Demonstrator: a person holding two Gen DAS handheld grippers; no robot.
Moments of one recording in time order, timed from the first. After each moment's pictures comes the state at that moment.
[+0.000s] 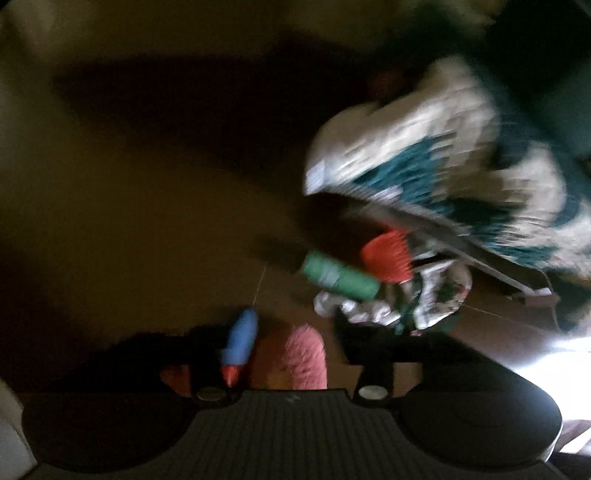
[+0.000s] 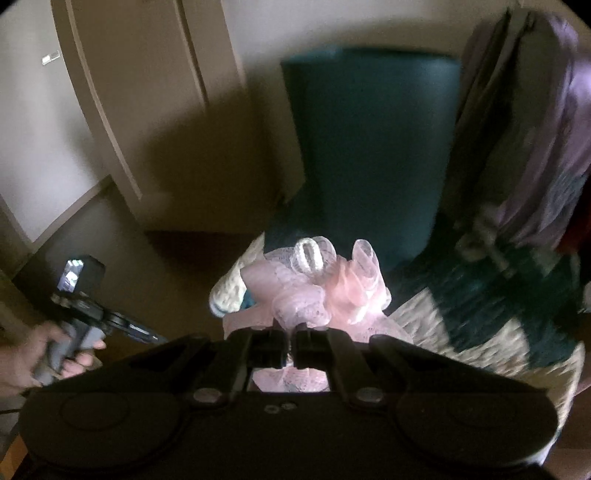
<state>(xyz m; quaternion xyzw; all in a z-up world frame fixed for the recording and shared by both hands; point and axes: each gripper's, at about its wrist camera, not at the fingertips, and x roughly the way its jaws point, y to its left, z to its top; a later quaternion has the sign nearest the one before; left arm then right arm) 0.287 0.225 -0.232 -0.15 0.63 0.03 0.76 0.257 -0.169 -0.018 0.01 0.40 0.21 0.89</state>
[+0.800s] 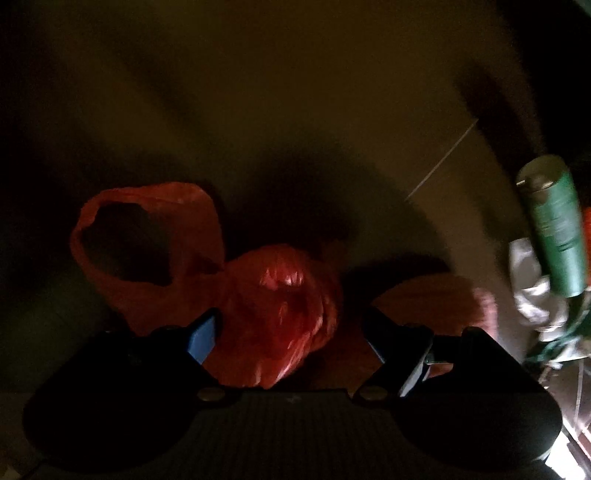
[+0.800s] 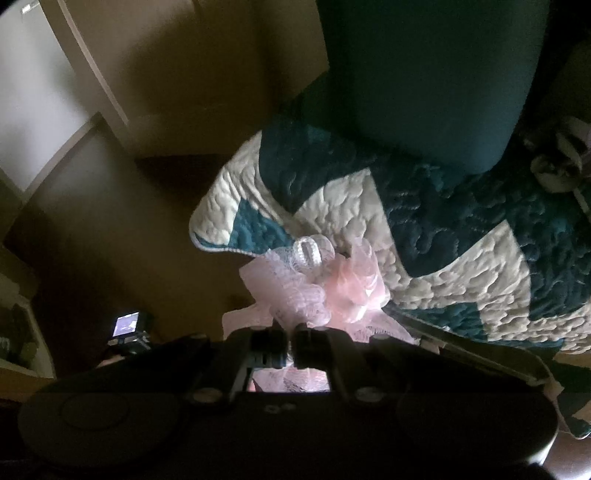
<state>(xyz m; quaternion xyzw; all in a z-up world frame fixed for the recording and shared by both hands) 0.247 0.274 -0.544 -0.26 0.77 0.17 0.56 0.315 -0.109 -0.135 -0.02 0.51 0.22 0.83</state>
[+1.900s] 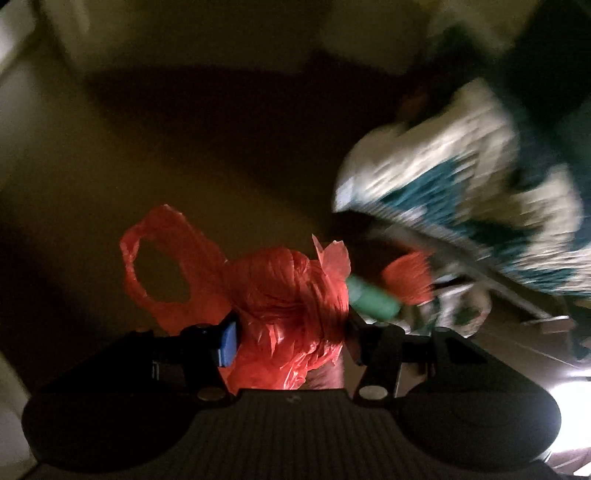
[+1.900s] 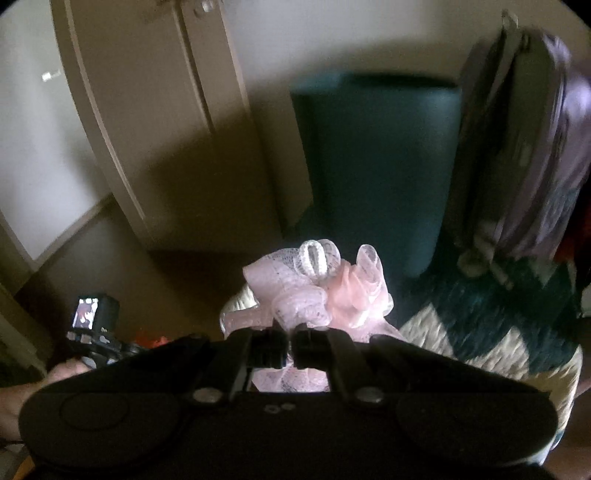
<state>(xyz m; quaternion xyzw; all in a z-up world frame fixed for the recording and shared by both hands) 0.272 0.202 -0.176 -0.12 0.58 0.06 0.80 0.241 -0.164 0.023 0.02 0.36 0.21 0.91</state>
